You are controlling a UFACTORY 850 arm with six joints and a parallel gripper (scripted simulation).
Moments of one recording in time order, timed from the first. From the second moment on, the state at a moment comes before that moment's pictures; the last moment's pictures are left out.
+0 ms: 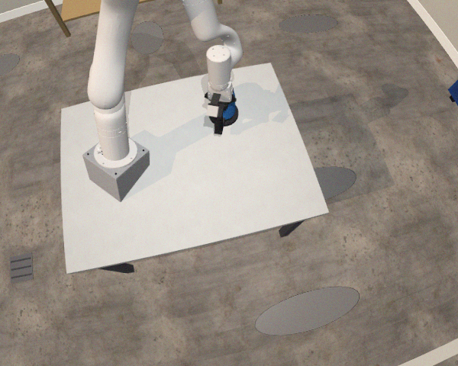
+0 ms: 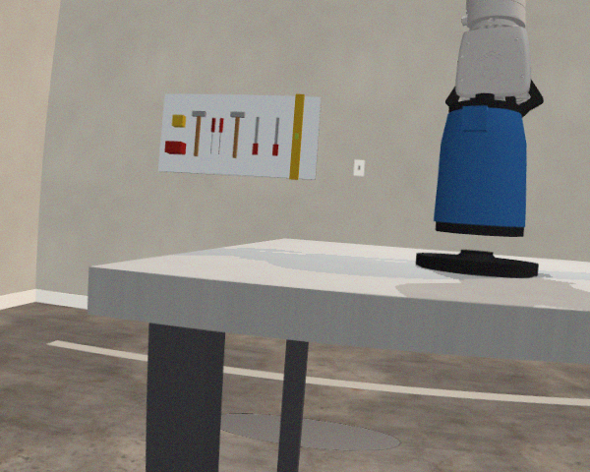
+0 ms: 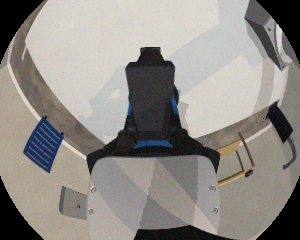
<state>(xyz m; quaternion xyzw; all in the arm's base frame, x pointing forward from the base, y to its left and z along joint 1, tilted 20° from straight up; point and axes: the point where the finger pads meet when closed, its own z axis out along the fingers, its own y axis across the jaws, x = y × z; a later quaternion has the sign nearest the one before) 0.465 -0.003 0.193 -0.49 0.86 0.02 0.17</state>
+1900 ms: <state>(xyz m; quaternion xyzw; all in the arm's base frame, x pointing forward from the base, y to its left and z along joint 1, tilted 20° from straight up) 0.468 0.009 0.197 -0.49 0.86 0.02 0.17</state>
